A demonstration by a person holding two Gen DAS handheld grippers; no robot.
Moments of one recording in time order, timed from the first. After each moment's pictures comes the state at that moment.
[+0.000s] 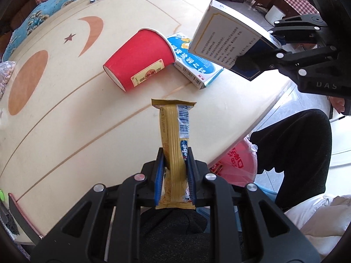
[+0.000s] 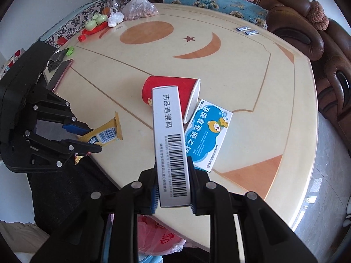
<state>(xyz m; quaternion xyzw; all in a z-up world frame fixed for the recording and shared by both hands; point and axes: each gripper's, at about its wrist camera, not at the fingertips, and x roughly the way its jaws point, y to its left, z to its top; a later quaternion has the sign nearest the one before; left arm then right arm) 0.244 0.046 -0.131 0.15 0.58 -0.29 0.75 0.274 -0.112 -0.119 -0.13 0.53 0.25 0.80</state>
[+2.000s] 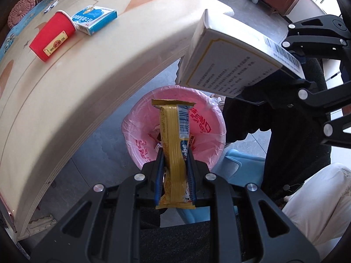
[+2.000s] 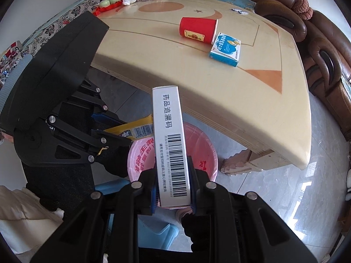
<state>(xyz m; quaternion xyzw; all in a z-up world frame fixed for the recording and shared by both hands) 0.089 -0.026 -0.198 0.21 0.58 -0.34 0.71 0.072 -0.129 -0.166 -0.14 0.53 0.22 0.81</state>
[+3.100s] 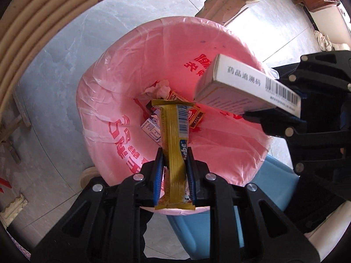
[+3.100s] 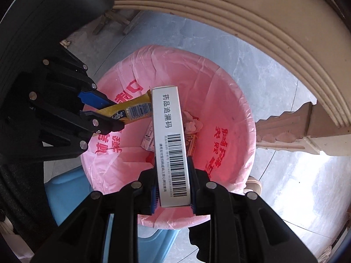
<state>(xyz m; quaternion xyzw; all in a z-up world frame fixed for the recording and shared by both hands) 0.146 -0.039 -0.393 0.17 0.71 -0.31 0.61 0.137 -0.132 -0.376 -0.12 0.66 0.21 0.71</state>
